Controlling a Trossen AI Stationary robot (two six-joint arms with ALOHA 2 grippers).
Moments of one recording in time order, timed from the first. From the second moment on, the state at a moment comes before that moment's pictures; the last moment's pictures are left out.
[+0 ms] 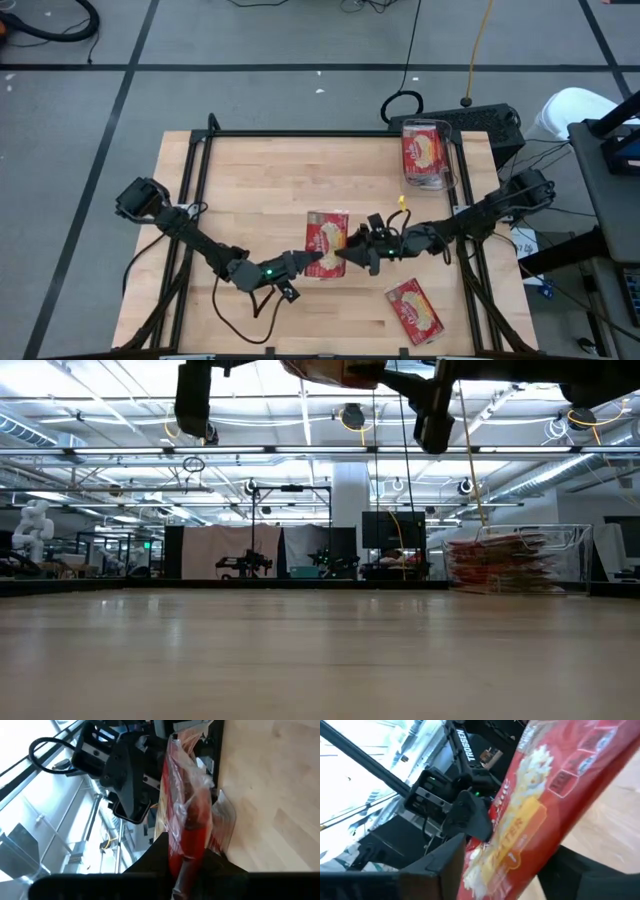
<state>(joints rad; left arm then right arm) -0.58 1.71 0.86 0.82 -0.88 1.68 0.36 1.51 0.59 0.98 0.31 0.90</state>
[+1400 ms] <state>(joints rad) -0.32 1.71 0.86 0.55 -0.97 0.20 -0.59 0.65 0.72 -0.64 0.02 0.15</state>
